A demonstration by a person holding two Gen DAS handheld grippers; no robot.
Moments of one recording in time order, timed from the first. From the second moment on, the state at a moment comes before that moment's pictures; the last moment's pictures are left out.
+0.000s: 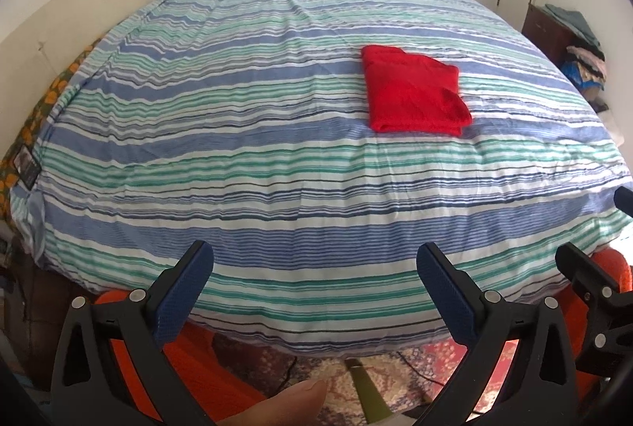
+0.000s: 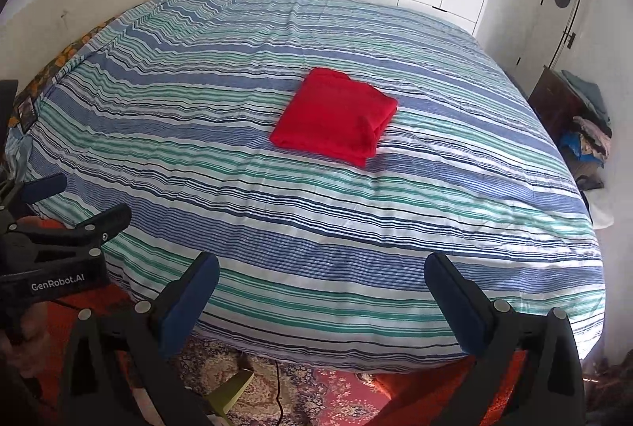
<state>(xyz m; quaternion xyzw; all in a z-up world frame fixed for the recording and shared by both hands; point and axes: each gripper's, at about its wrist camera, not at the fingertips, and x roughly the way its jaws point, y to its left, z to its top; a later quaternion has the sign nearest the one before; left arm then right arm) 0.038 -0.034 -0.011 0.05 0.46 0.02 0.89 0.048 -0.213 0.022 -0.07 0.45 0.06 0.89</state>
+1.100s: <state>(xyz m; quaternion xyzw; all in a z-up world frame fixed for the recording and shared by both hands) 0.035 -0.040 -0.017 0.06 0.48 0.03 0.88 0.040 -0.212 0.028 -0.12 0.45 0.02 0.88</state>
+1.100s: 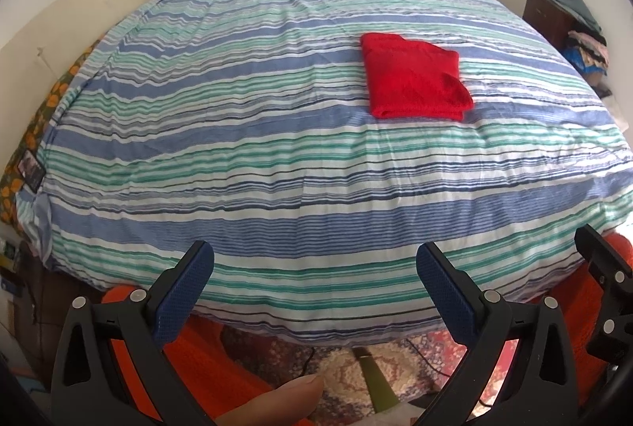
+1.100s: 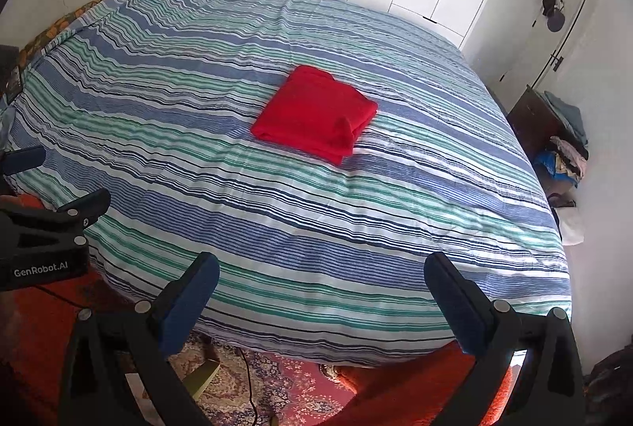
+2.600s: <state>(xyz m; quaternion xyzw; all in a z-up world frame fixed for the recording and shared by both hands) 0.027 -0.048 0.008 0.06 0.46 0.02 0.89 0.039 -0.220 0.045 -0.06 0.44 0.05 0.89</state>
